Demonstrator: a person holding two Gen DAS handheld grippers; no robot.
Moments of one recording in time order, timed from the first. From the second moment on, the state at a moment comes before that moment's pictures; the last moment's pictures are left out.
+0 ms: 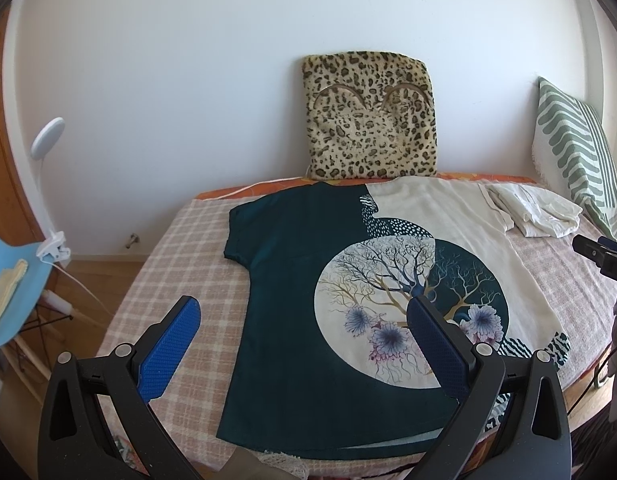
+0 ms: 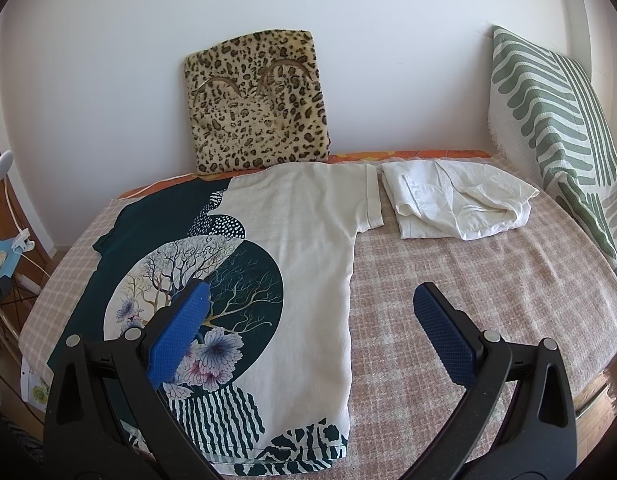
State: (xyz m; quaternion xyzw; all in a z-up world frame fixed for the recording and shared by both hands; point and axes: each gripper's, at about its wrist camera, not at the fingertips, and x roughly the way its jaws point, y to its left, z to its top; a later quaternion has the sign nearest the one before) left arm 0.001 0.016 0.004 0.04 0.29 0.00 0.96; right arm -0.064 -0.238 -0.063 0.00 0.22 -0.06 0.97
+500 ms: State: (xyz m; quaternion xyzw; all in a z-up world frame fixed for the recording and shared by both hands) left arm 0.005 0.066 -0.034 -0.02 0.35 0.00 0.94; right arm -0.038 -0.193 -0.056 -0.02 0.22 -0.01 0.98
